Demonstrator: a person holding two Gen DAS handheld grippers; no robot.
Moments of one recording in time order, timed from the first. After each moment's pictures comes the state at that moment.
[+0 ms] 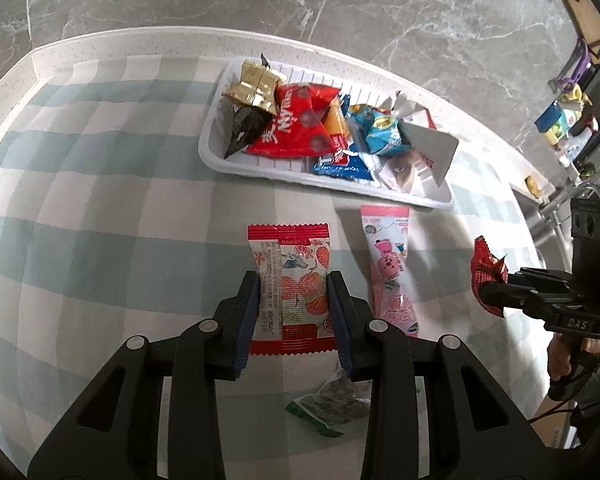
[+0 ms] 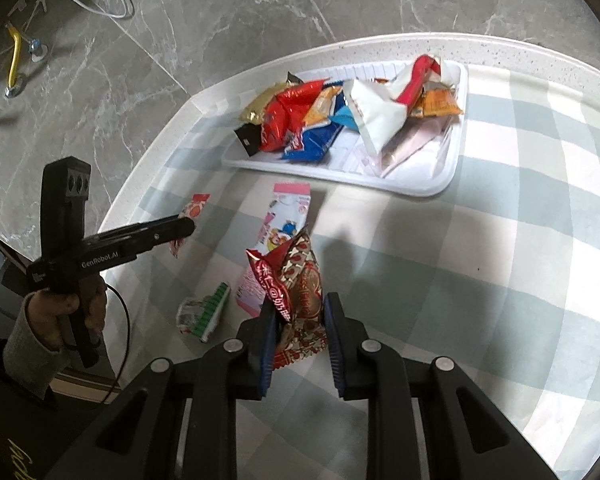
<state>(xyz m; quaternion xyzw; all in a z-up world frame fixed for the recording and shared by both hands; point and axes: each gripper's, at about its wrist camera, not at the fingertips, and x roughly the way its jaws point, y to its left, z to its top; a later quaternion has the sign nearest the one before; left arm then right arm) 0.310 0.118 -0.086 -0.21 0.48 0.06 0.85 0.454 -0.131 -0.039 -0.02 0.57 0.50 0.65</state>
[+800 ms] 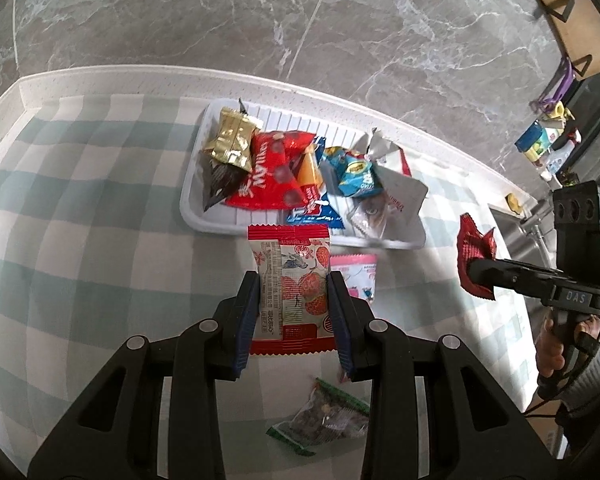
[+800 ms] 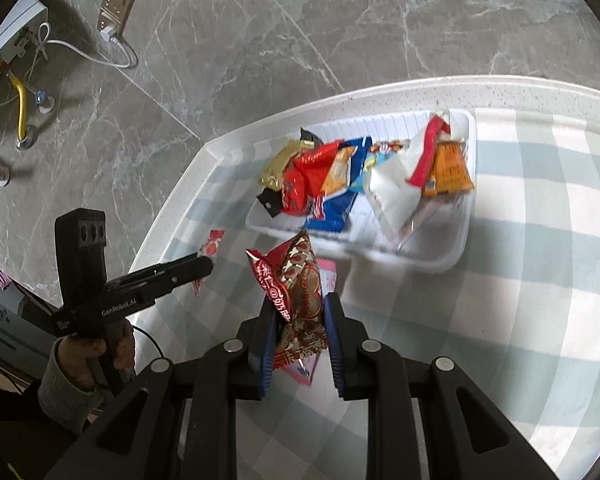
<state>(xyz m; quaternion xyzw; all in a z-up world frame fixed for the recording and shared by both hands) 0.328 0.125 -0.048 -0.22 0.45 0.04 0.87 0.484 -0.115 -0.008 0.05 0.55 0.51 0.66</state>
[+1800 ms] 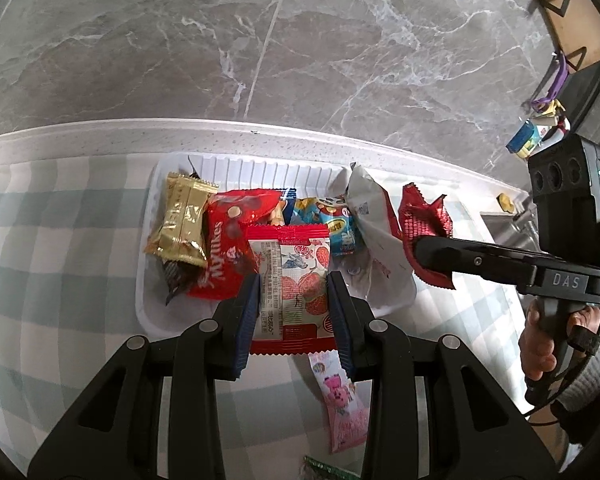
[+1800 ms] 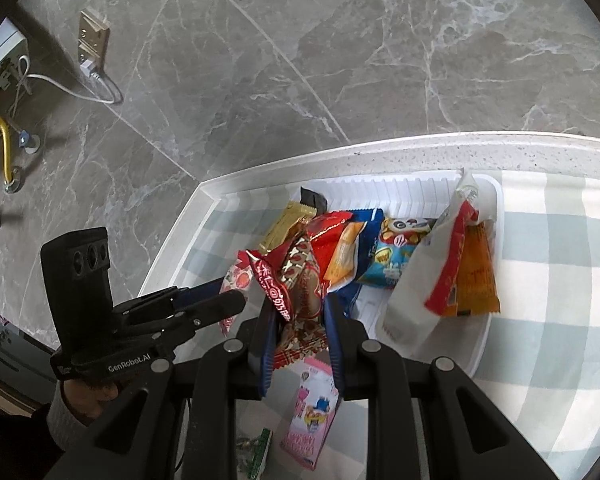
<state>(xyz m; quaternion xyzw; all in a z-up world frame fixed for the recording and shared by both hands) 0.419 0.129 -0.037 -0.19 0.44 0.00 0.88 0.540 -0.055 -0.002 0.07 0.54 0.50 0.67</state>
